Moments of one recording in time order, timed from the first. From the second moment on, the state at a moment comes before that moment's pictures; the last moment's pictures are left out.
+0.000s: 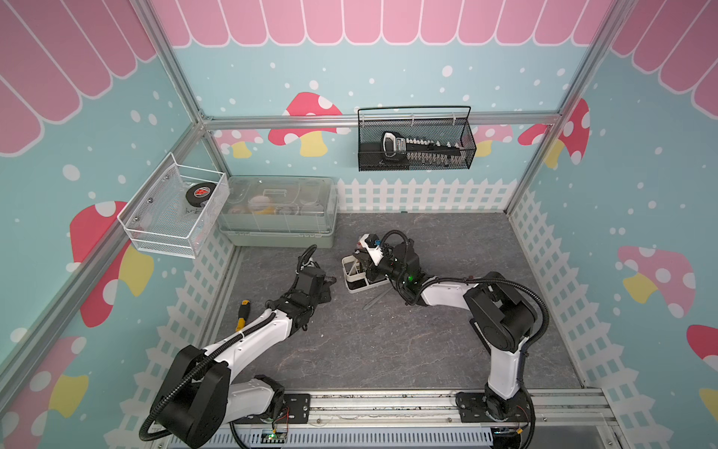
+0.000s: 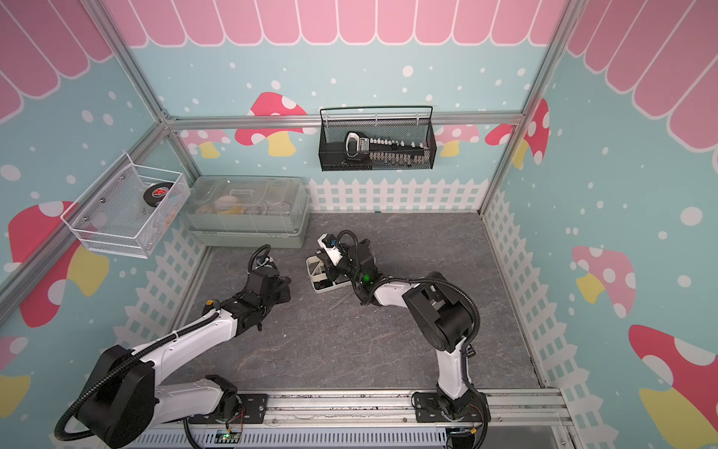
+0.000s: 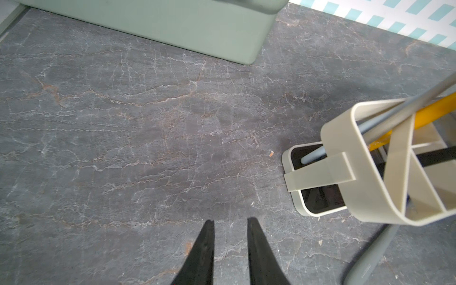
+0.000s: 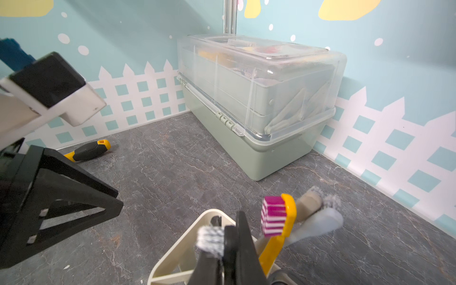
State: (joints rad) left arm -0.43 1.25 0.63 -0.14 -0.30 -0.49; right arm 0.68 1.93 1.07 0.74 -0.31 -0.07
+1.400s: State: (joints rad) left arm -0.52 1.23 0.63 -0.11 -0.34 -0.41; right arm 0.68 1.63 0.81 0.75 0.01 -0.06
